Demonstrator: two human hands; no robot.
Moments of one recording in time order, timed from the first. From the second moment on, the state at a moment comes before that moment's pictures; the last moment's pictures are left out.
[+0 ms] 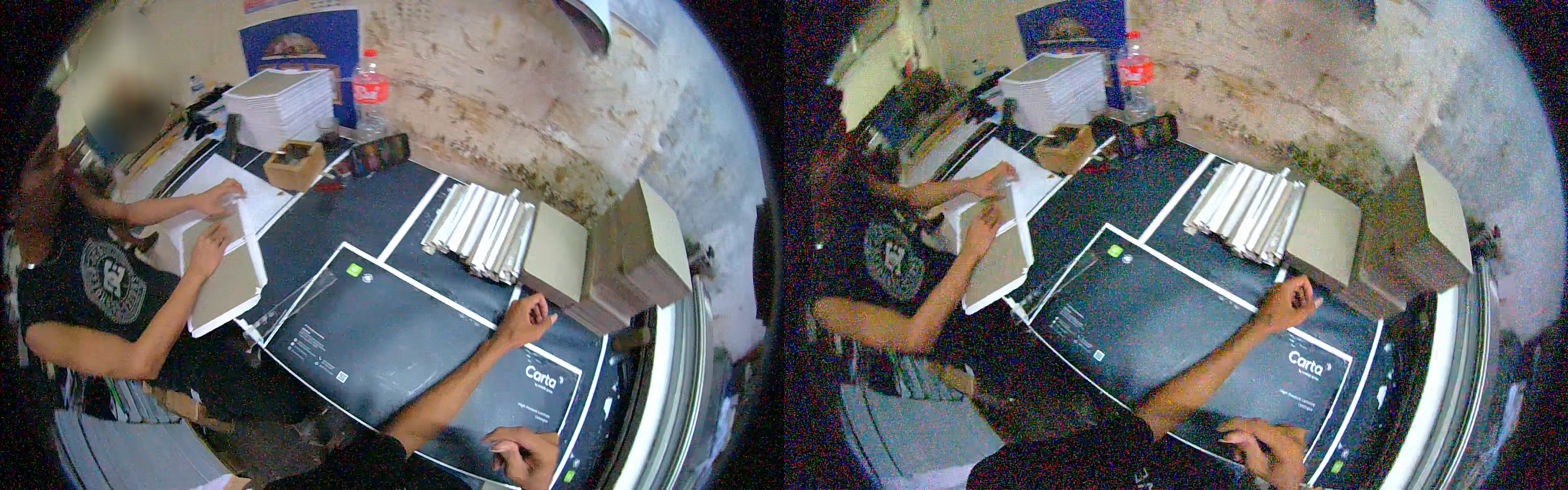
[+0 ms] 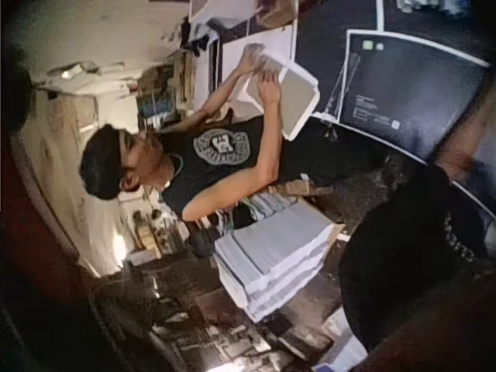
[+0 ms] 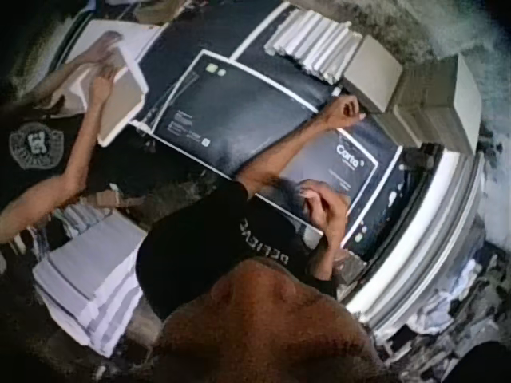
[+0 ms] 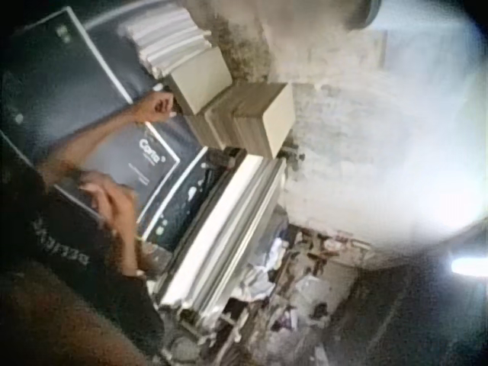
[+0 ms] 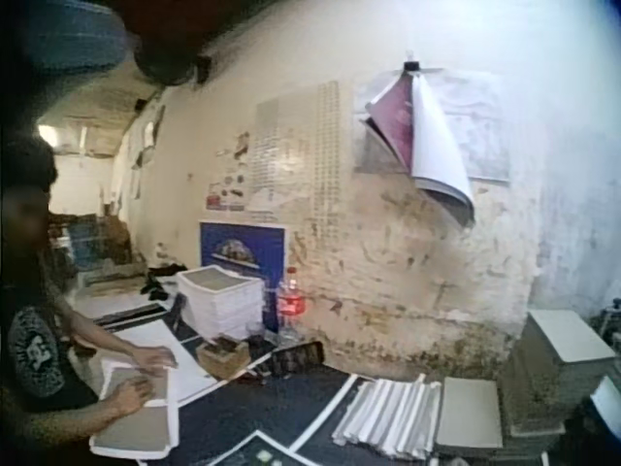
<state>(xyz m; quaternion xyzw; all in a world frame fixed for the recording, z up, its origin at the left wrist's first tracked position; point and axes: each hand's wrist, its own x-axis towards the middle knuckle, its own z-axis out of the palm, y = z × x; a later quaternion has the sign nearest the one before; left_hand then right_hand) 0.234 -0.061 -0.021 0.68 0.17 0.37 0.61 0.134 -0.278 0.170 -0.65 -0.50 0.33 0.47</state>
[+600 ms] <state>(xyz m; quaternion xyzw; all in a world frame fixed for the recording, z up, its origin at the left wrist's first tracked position) 0.249 -0.008 -0.062 0.76 0.12 0.33 0.55 0.110 -0.537 -0.009 -0.91 -0.20 0.24 0.27</state>
